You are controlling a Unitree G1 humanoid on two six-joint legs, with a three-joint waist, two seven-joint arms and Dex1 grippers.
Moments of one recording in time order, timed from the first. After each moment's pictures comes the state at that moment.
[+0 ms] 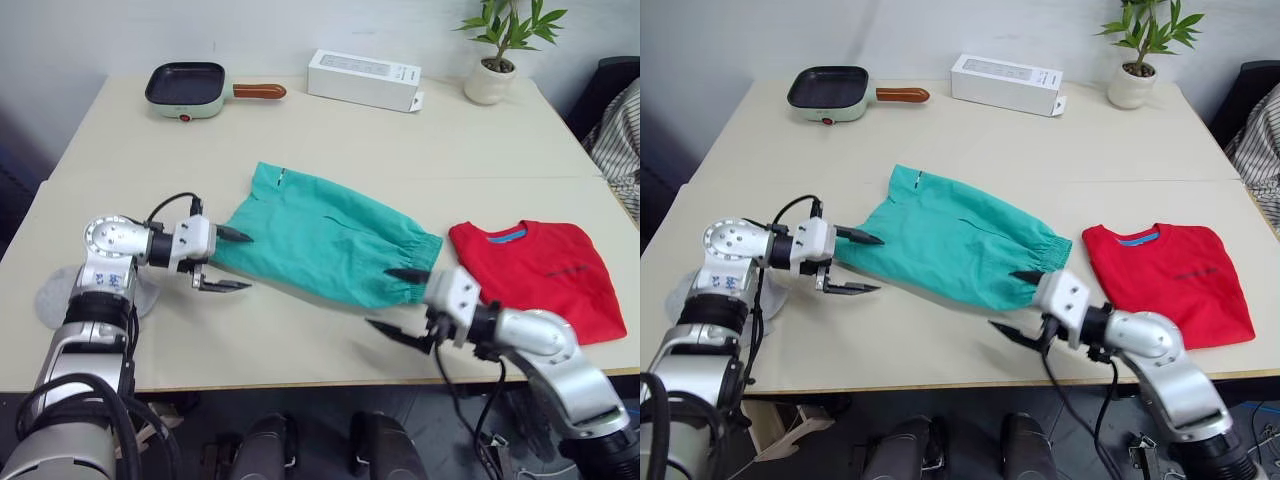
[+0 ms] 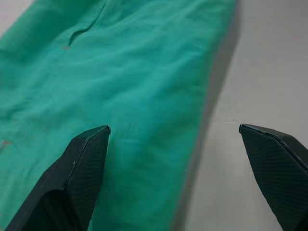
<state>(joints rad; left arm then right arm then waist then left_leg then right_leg) -0.76 0.66 -0.01 0.76 -0.09 -0.45 -1.41 -0.10 -0.67 0.16 -0.40 0.21 0.18 0.80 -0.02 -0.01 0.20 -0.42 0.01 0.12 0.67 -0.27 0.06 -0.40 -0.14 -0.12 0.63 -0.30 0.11</state>
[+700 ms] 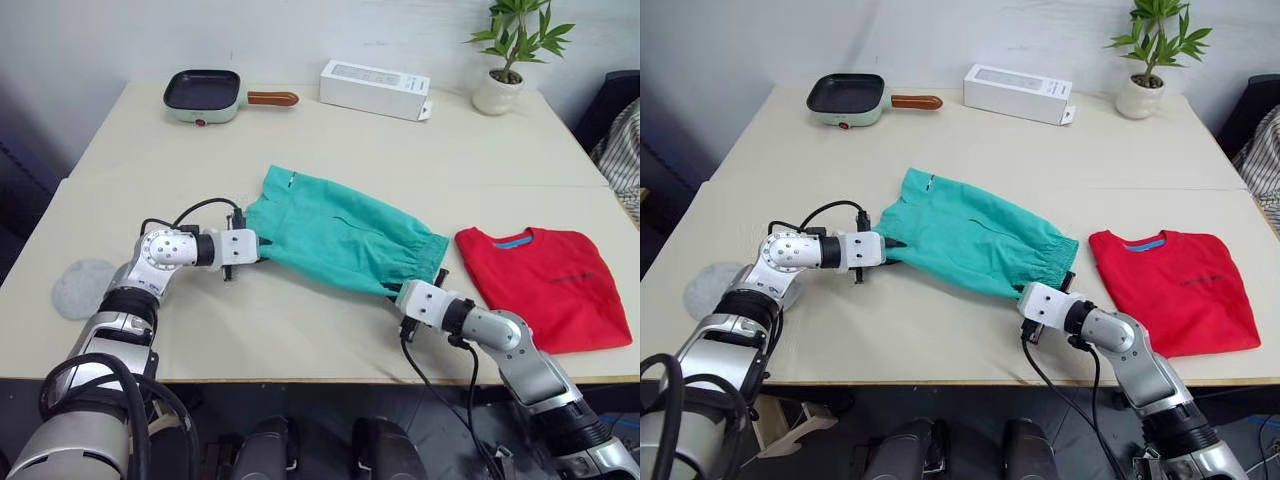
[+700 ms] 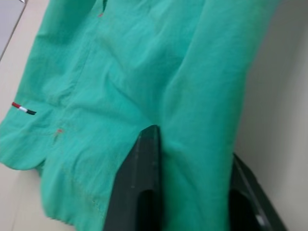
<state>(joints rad) -0.85 0.61 -0.18 0.98 0.18 -0.69 -0.94 -0.22 -0.62 0.21 -0.02 -0.05 -0.13 0.68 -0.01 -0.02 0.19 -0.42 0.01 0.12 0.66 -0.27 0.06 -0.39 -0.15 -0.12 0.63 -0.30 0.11</state>
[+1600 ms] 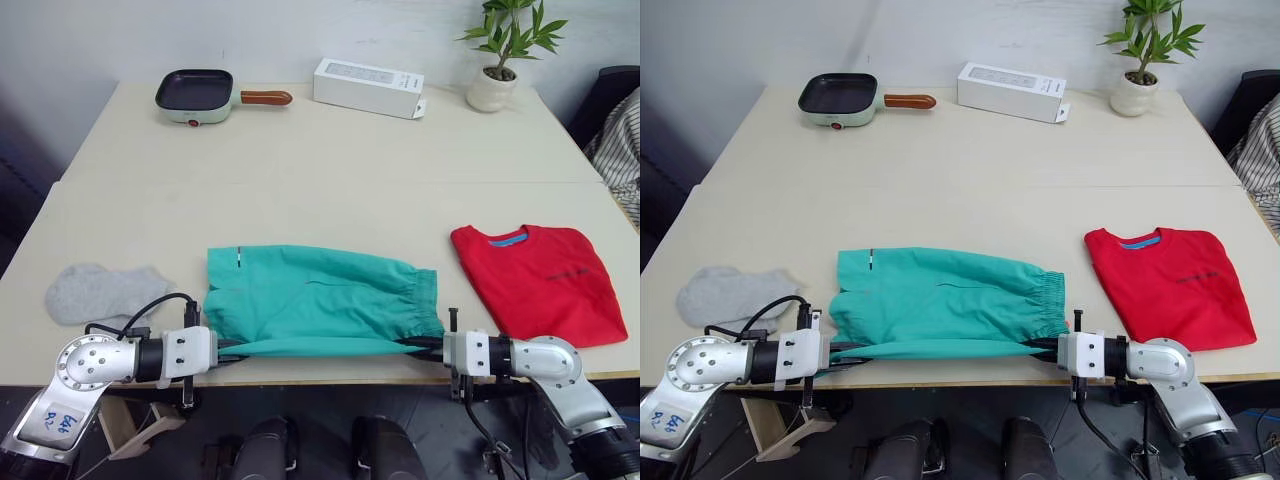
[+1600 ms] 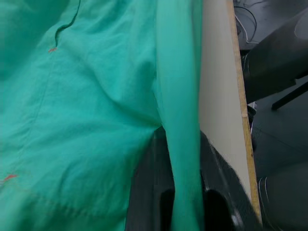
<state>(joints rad) 0.13 0.87 0.07 -0.28 -0.23 -0.09 -1.01 -0.04 -0.74 0.11 0.06 0.22 -0.44 1.09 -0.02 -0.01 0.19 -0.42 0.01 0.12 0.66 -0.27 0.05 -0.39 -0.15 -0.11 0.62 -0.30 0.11</state>
